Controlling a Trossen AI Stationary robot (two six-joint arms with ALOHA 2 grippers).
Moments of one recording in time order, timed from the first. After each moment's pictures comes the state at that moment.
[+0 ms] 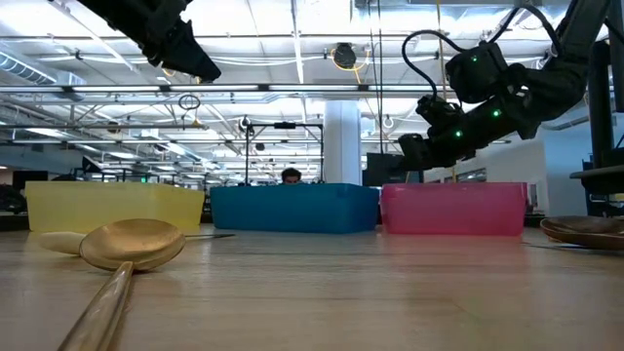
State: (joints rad) left arm -0.02 0.94 0.73 -0.28 -0.53 -0.04; right arm -0.39 1.47 0.35 0.83 0.54 0.01
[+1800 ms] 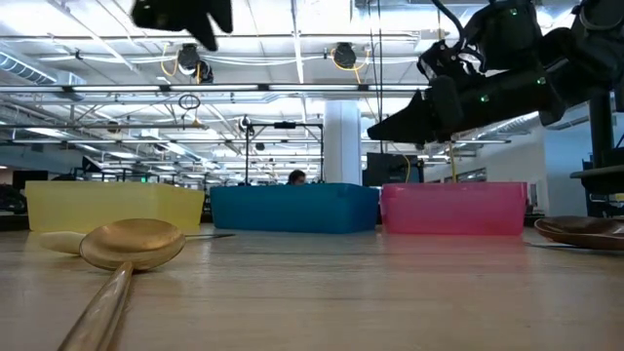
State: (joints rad) left arm -0.30 1.60 1.49 -1.03 -0.12 -1.04; right arm -0.02 1.47 0.35 0.96 0.23 -0.06
